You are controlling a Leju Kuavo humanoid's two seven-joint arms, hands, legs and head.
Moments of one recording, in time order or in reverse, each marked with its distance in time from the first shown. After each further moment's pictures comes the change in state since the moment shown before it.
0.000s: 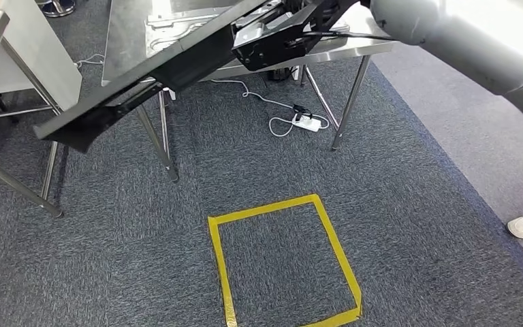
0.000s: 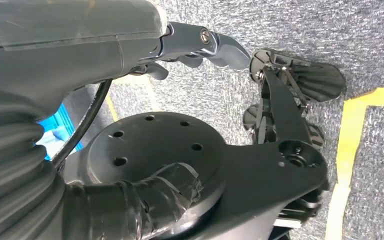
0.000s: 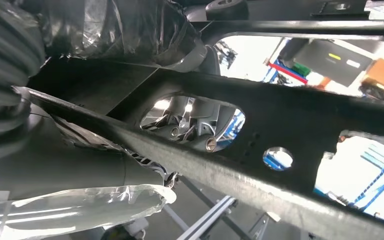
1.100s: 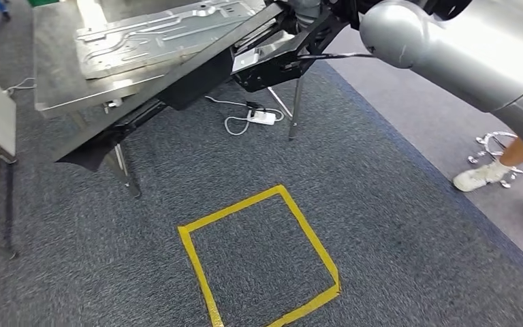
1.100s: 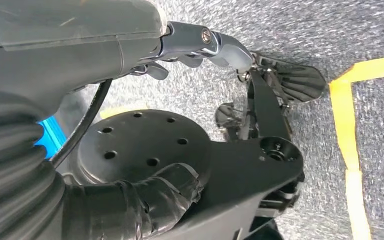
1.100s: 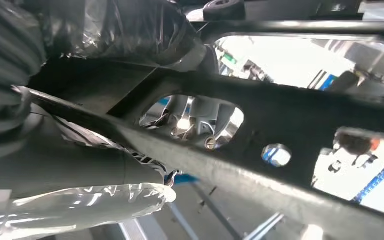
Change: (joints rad) left arm -0.007 -0.009 -0.020 -0.001 0.010 -0.005 -0.041; right arm 0.044 -0.006 -0.004 -0.064 0.038 0.024 0.020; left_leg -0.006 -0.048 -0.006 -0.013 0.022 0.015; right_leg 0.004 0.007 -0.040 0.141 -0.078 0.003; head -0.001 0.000
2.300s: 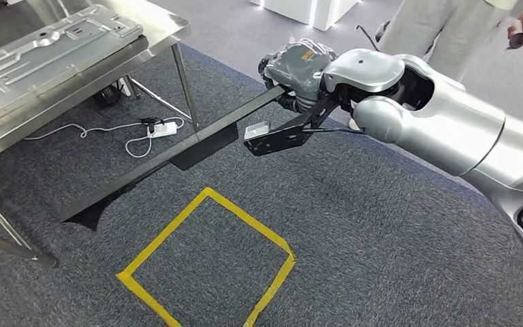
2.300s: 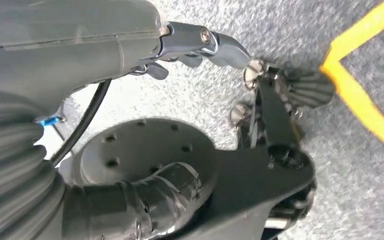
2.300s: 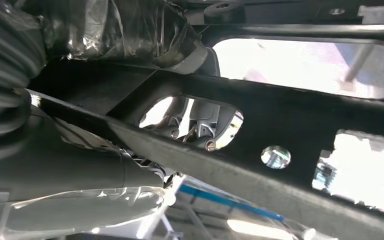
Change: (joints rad) left arm 0.000 0.008 -0.008 0.000 0.000 0.003 -0.017; right arm 0.316 -0.073 -0.060 -0.140 -0.001 -0.100 -0.041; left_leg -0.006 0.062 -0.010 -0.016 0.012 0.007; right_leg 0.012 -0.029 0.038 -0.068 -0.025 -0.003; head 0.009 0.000
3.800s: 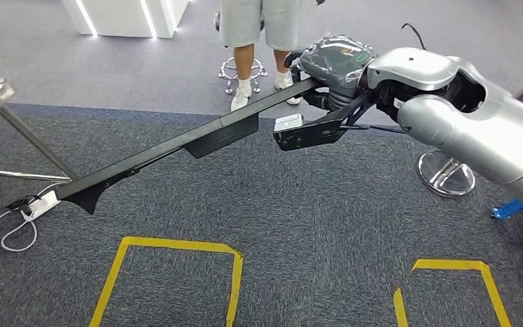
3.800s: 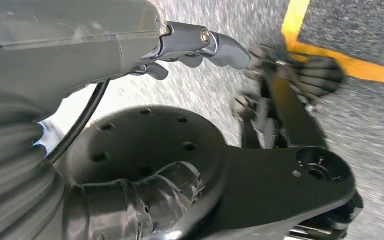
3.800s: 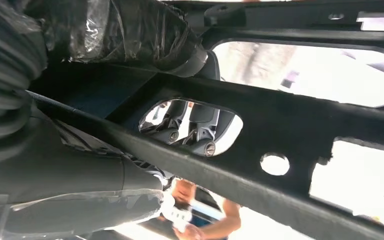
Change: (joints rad) left arm -0.002 0.002 -0.001 0.000 -0.005 0.006 0.012; right arm 0.040 -0.138 -0.082 -0.119 -0.056 -0.013 -0.023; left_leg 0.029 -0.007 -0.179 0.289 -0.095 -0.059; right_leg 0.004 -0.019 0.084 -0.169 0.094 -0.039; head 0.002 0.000
